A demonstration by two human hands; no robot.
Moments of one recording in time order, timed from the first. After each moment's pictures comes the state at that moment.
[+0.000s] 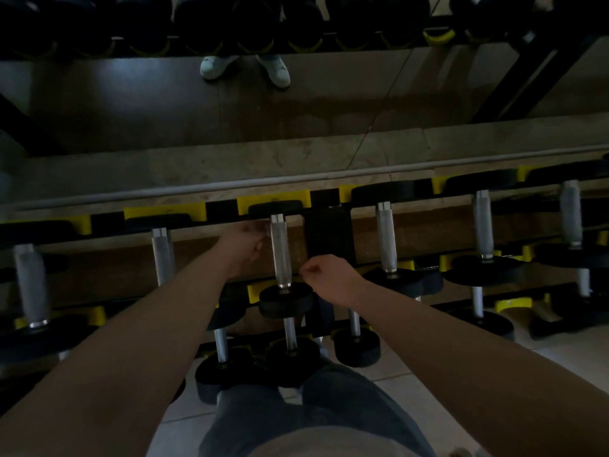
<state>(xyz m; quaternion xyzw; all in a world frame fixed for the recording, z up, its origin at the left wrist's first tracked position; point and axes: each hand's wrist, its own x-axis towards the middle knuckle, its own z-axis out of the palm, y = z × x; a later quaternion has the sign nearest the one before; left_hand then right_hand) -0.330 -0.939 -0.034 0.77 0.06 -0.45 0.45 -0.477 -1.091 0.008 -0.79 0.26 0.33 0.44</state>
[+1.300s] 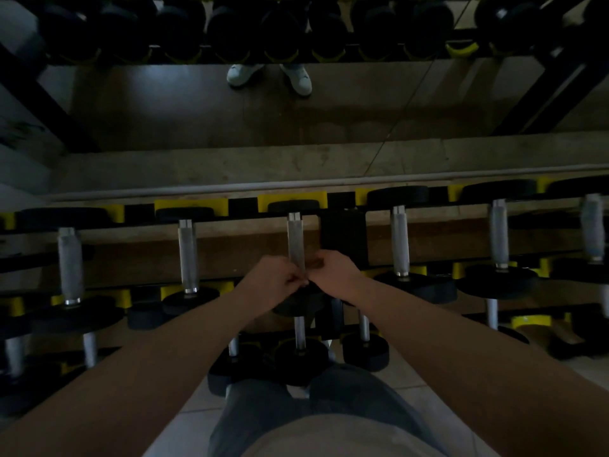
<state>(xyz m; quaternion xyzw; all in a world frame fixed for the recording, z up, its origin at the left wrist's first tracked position) -0.394 -0.918 -0.012 0.86 -0.37 -0.31 0.14 -0.467 -1.073 0.001 -0.79 0.28 0.29 0.46</state>
